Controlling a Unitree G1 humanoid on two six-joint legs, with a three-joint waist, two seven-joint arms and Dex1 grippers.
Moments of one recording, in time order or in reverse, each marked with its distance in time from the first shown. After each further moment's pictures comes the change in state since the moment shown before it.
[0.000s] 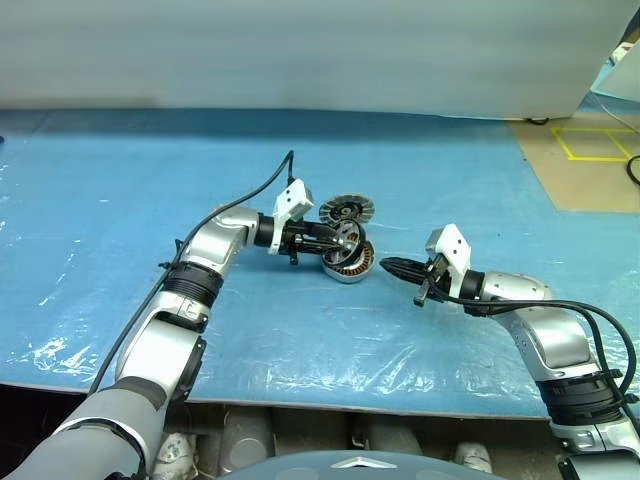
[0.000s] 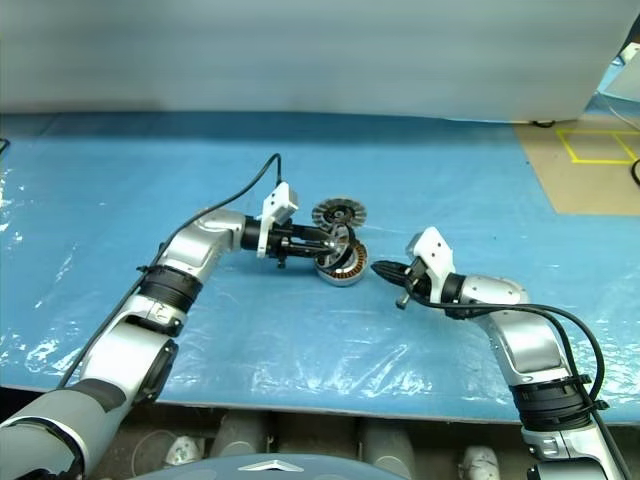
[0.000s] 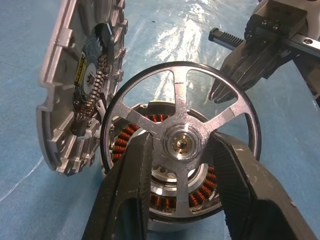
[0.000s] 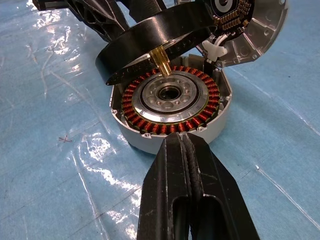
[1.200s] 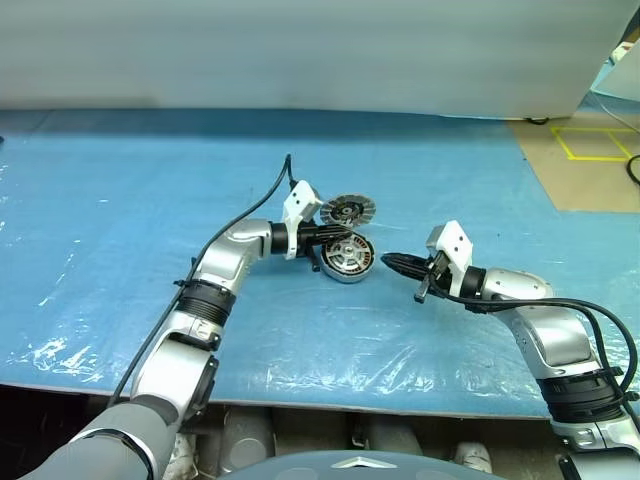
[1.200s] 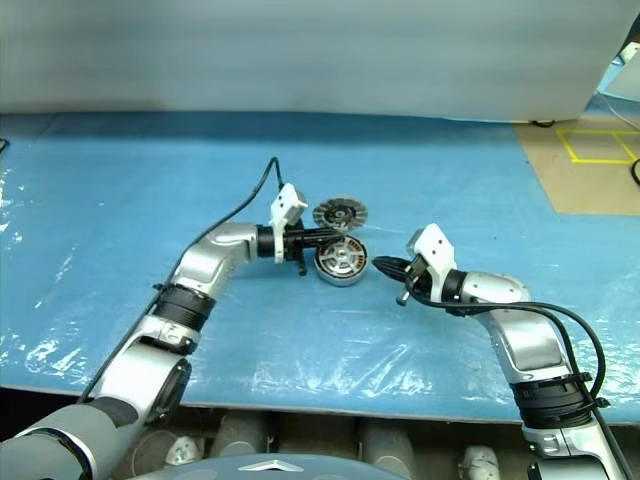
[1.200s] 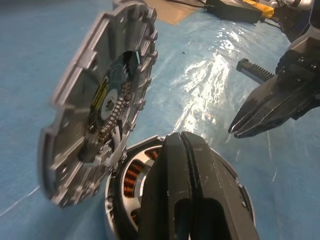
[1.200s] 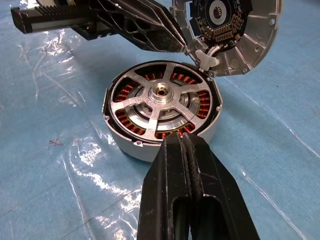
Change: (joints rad) left arm 0.101 -0.117 0.028 -0.130 -0.025 0.047 0.249; right arm -0.012 -0.004 0.001 0.002 -0.015 -0.030 -0.012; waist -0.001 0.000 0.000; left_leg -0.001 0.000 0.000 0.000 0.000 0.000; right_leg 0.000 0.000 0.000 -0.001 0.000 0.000
